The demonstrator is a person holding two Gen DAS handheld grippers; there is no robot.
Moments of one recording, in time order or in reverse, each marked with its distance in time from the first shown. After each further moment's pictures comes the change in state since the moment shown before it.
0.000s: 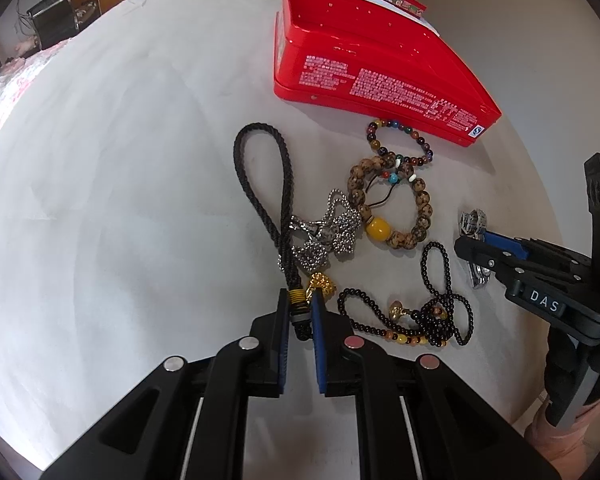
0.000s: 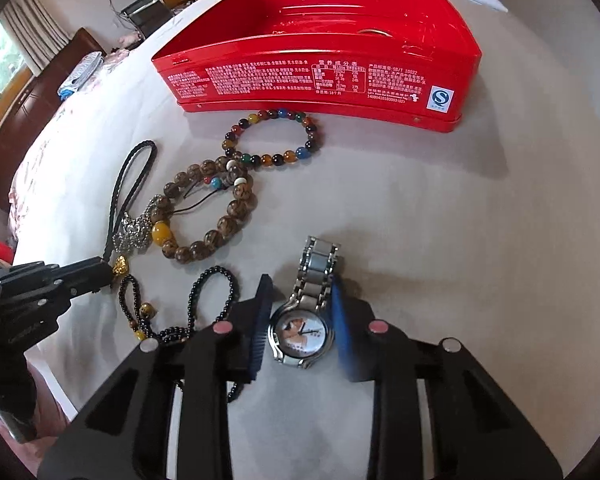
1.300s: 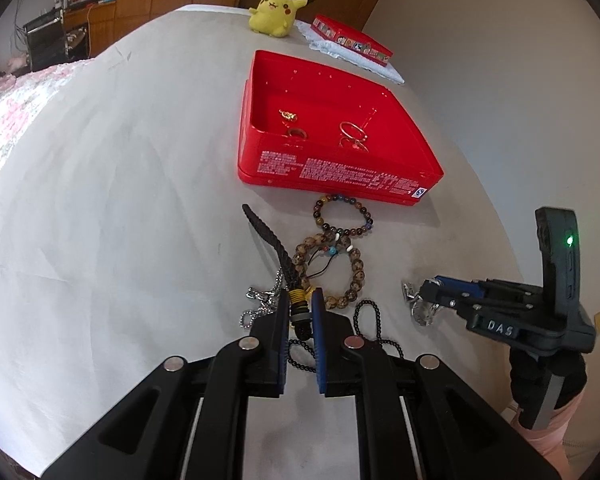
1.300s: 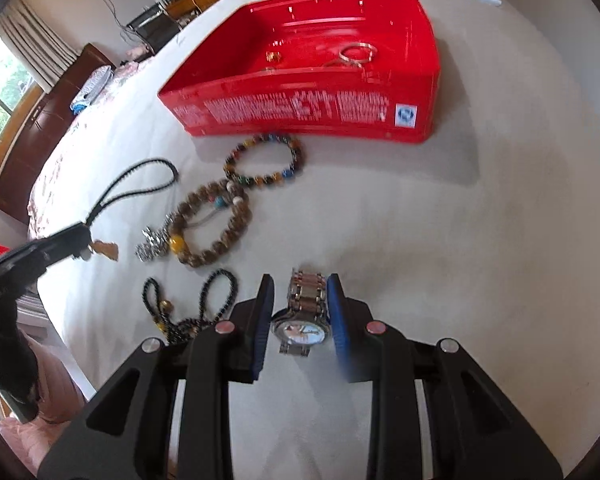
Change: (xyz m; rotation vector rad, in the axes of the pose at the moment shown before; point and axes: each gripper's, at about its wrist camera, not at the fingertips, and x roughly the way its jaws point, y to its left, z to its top) left arm -0.056 -0.017 0.023 0.009 -0.152 -0.094; right arm -0.026 -0.023 0.006 0.035 0.005 0.071
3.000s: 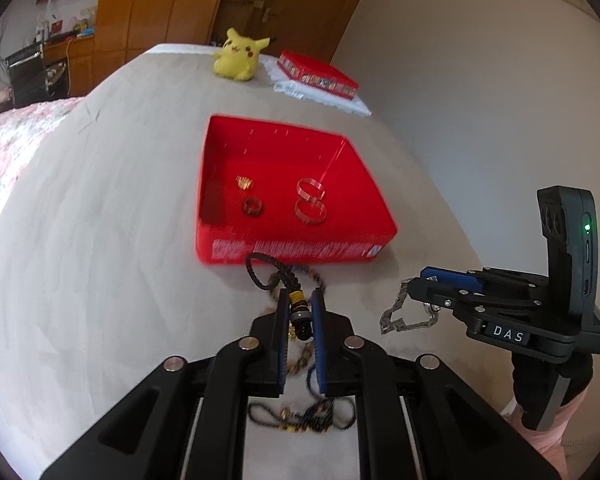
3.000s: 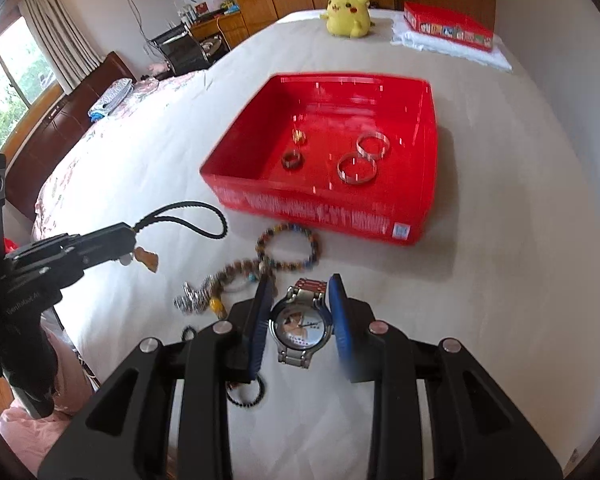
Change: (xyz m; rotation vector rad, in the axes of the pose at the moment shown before) left arm -0.029 -0.038 0.058 0.079 -0.109 -0.068; right arm -0.071 0.022 0.054 -0.091 -0.136 0.001
